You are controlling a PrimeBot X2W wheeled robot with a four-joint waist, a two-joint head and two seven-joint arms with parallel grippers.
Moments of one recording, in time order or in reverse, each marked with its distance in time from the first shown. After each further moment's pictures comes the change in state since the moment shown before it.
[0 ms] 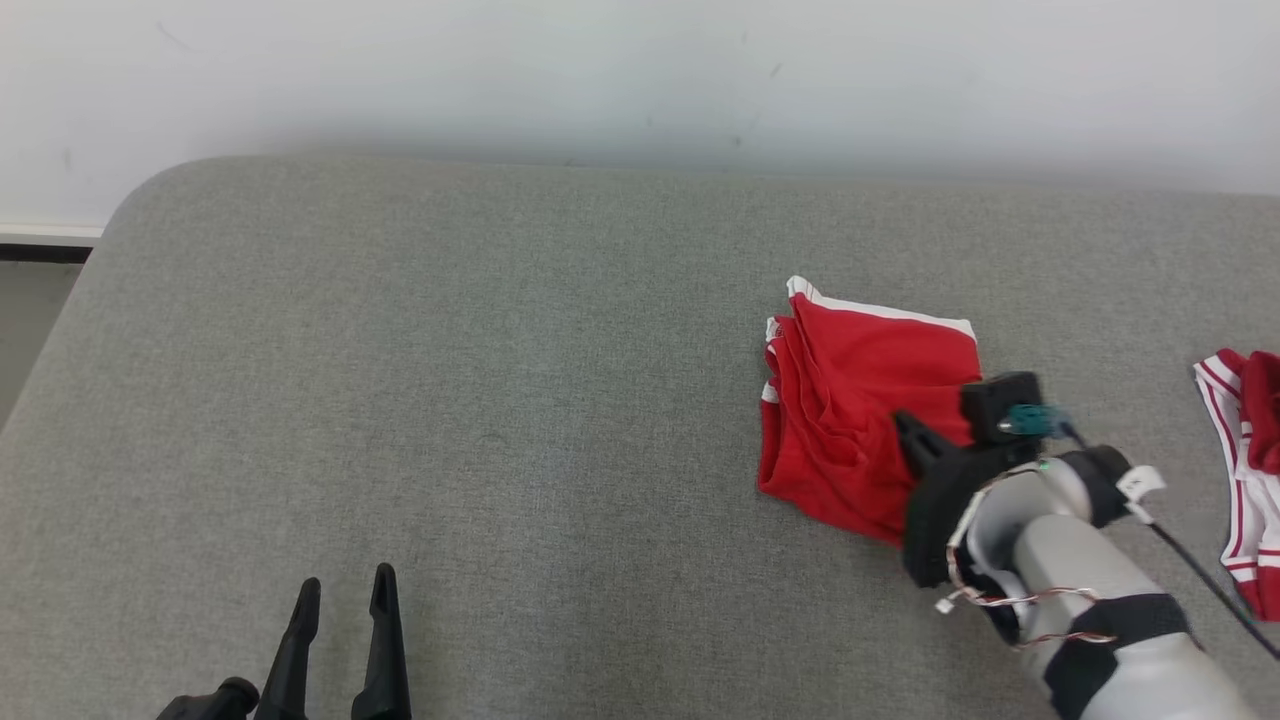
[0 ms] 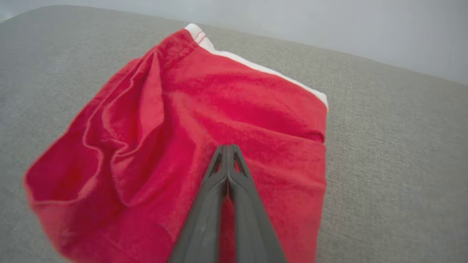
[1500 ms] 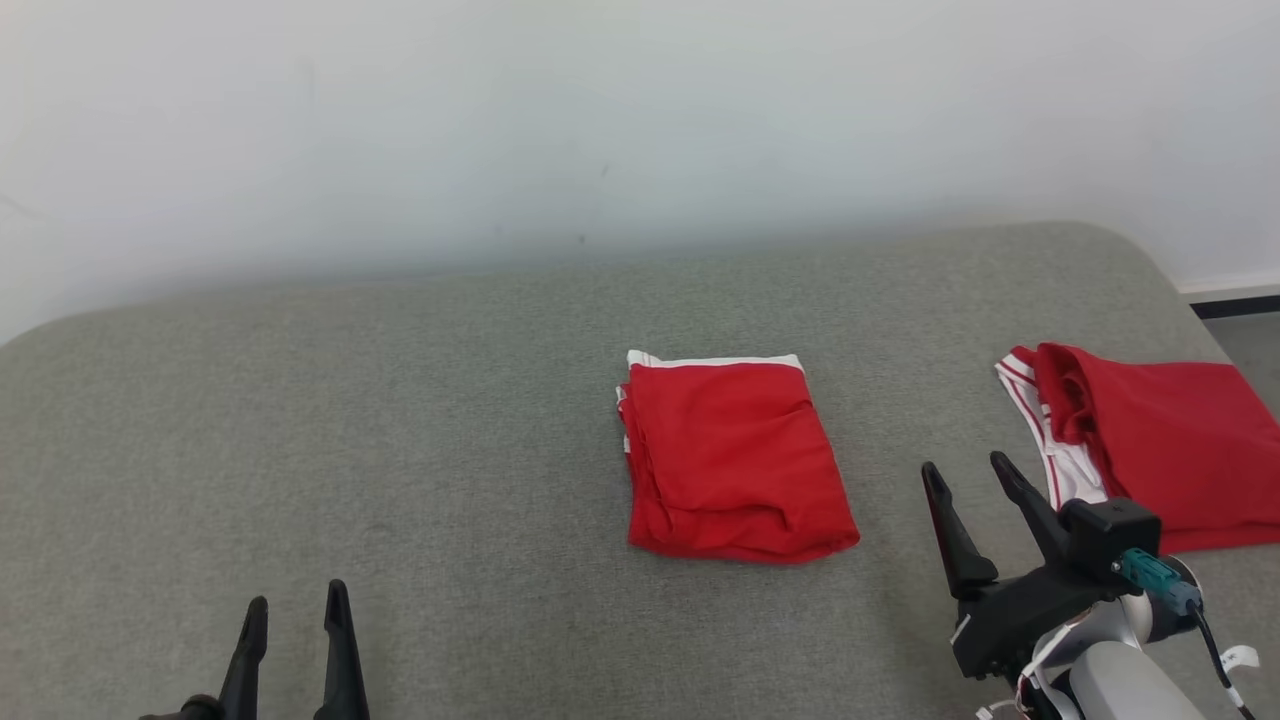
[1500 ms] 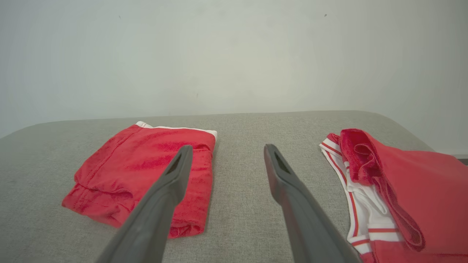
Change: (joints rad) left arm 0.026 0.000 0.072 -0.014 0.077 0.034 0.000; right arm 0.322 0.003 -0.206 -0.297 -0.024 0.000 -0.270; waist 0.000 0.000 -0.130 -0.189
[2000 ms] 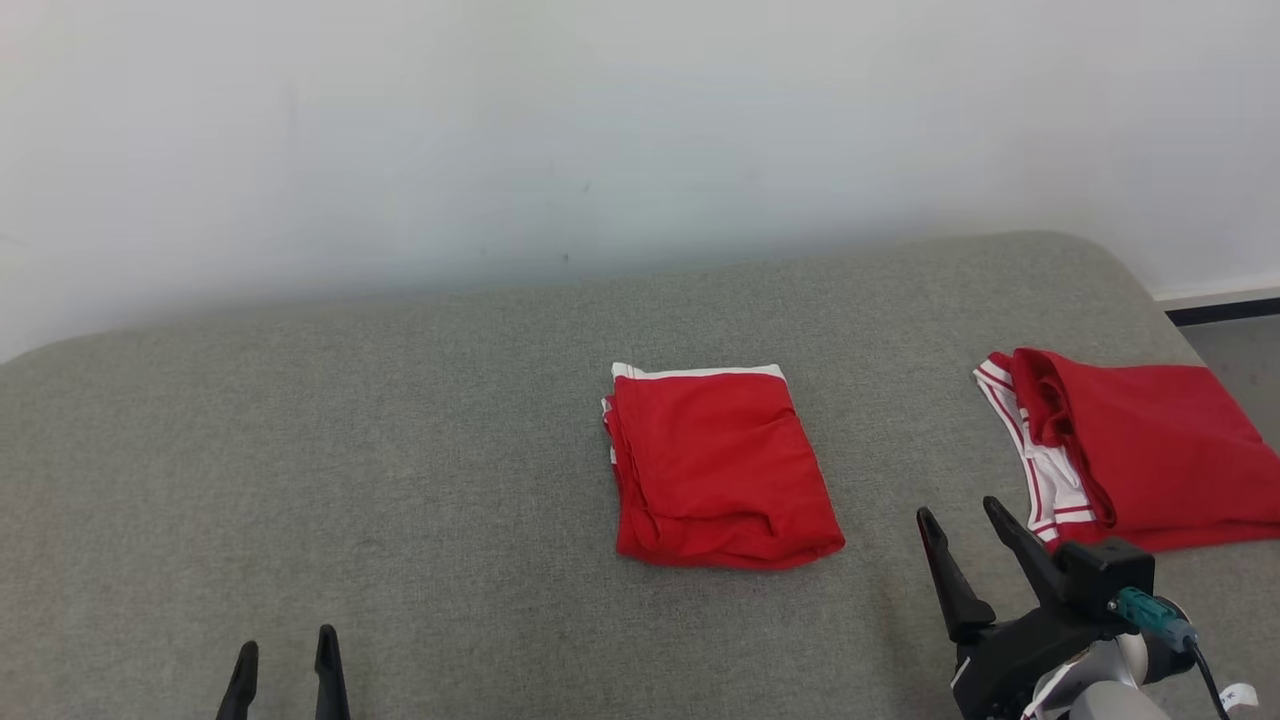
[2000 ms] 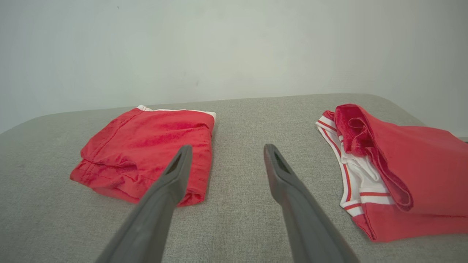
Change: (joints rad) left arm 0.023 0.000 0.041 0.087 0.058 -0.035 0.000; right arm 0.052 -0.032 0.059 0.003 0.056 0.000 -0.009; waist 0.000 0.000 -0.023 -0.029
